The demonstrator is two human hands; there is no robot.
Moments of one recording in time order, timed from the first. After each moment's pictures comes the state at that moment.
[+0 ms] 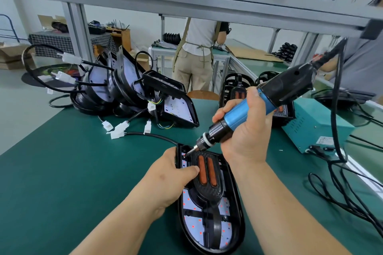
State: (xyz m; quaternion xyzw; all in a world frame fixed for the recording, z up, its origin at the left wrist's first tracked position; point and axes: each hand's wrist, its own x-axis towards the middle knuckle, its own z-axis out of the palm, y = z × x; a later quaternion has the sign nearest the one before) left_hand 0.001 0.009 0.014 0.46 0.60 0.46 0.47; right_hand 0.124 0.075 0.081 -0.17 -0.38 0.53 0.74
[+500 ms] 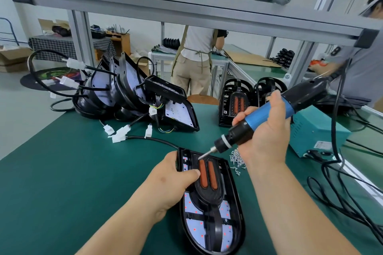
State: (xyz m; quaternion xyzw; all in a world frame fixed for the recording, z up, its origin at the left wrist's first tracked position) left_hand -0.003 0.008 0.012 0.44 0.60 0.45 0.49; right_hand 0.151 0.081 0.088 -0.22 -0.29 0.55 0.76
